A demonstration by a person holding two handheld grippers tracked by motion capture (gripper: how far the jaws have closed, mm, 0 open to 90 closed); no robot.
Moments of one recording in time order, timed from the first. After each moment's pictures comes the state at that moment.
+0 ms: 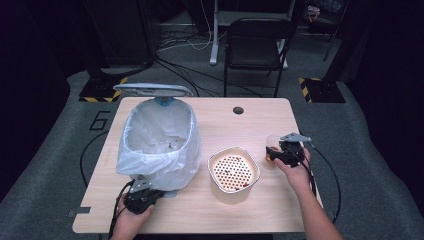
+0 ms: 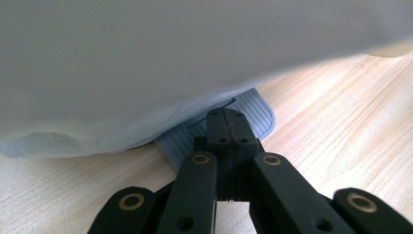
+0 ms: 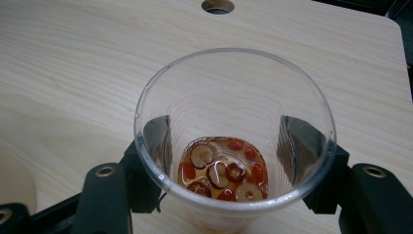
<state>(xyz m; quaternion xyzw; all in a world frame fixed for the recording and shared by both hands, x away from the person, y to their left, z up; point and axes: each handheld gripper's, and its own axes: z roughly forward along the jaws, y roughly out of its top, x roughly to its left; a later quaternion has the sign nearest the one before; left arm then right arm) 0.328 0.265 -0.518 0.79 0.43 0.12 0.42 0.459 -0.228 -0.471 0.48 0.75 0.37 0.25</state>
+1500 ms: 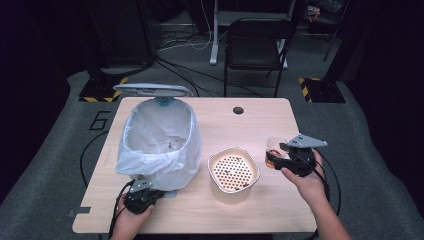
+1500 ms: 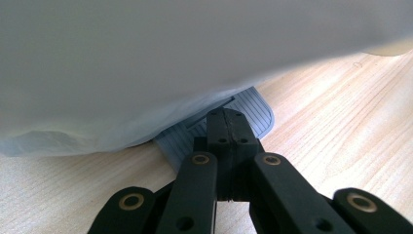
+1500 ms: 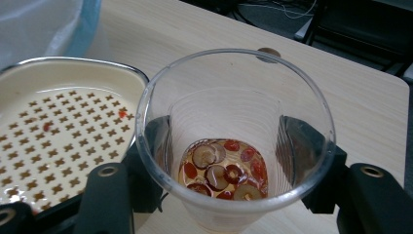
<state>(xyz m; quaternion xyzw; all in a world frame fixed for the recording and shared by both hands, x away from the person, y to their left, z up) 0.328 0.264 -0.518 0.79 0.43 0.12 0.42 0.385 -0.212 -0.384 0.41 0.78 0.41 0.24</state>
